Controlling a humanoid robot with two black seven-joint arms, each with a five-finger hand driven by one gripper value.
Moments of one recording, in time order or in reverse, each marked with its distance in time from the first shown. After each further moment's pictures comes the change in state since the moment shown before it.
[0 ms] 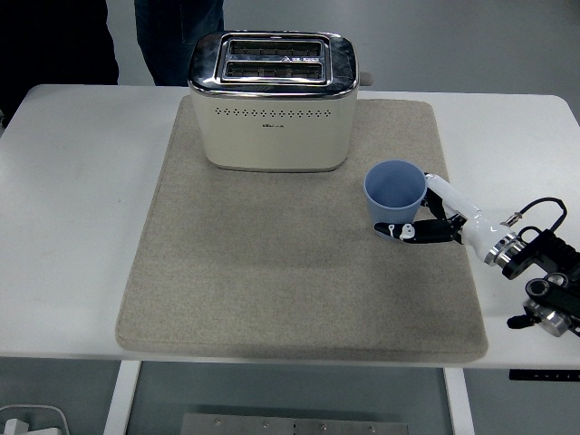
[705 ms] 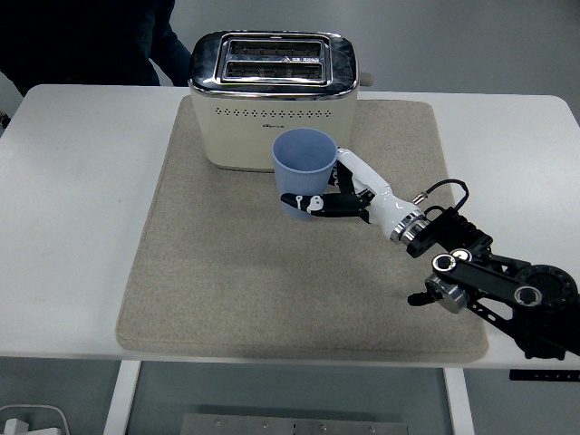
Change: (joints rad) left arm 0.000 0.000 0.000 0.000 0.000 0.000 0.000; right arm 0.112 0.334 -0.007 -0.067 0.089 -0.068 -0.086
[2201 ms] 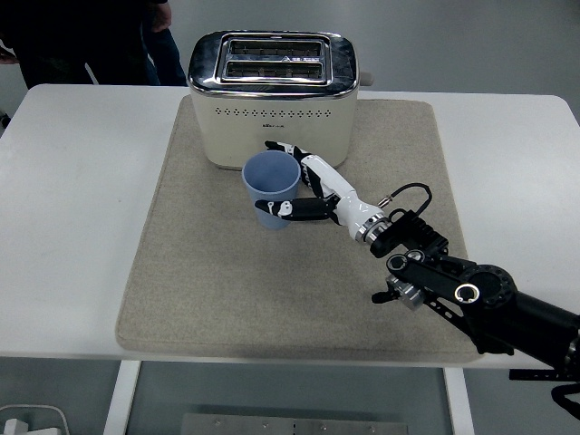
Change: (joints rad) left arm 0.000 0.000 0.000 0.000 0.000 0.000 0.000; right arm 0.009 0.151 0.007 -0.219 -0.051 -0.001 0.025
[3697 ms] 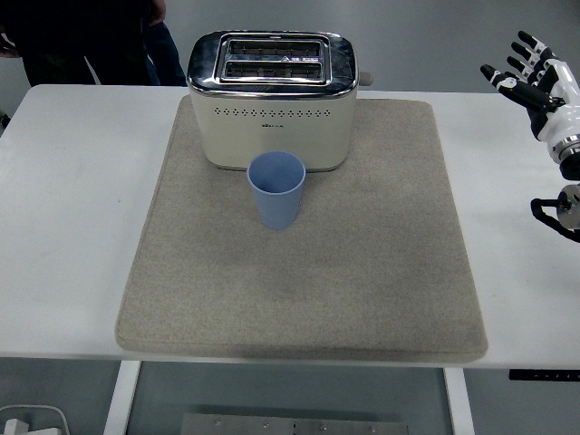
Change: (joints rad) left arm 0.000 0.000 0.000 0.006 0.000 -0.002 0.000; right arm 0.048 -0.381 0.269 -0.090 0.429 0.014 -0.009
